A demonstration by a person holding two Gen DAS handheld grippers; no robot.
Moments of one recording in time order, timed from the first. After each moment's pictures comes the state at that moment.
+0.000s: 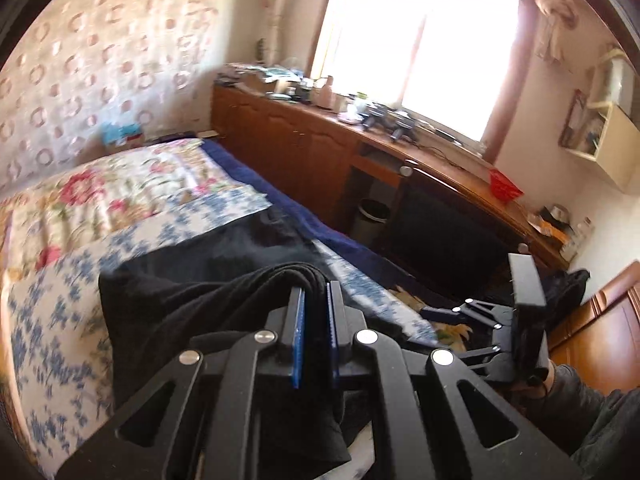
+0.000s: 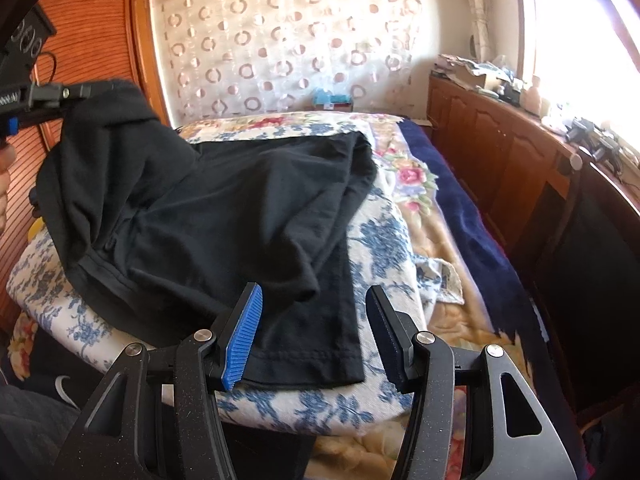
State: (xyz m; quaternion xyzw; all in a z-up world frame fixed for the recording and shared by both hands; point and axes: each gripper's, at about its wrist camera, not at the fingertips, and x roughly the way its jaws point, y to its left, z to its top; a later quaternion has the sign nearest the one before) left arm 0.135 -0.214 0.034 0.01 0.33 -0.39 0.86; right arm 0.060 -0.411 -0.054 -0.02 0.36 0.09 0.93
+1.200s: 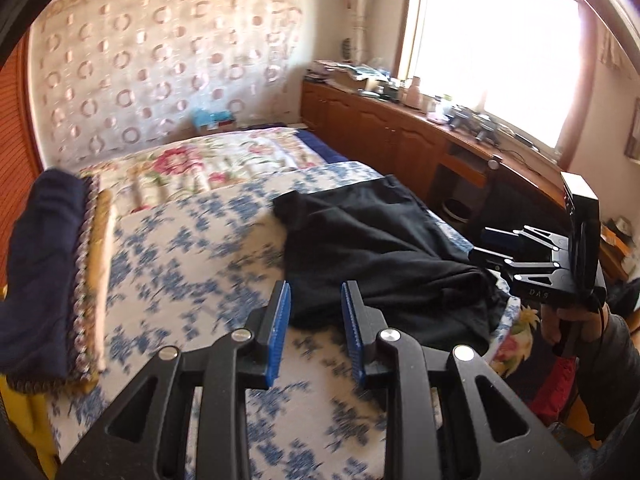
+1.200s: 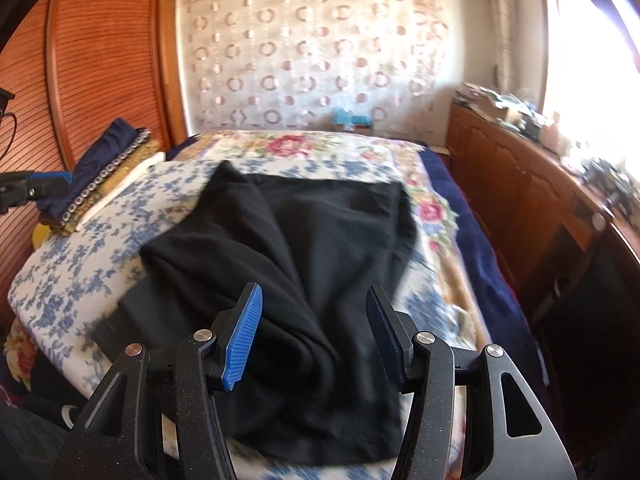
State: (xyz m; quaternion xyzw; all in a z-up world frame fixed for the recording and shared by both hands) left arm 0.091 -0.084 -0.004 0.01 0.35 -0.23 0.91; right arm 0.105 -0.342 -0.024 -0.07 0.33 0.14 0.93
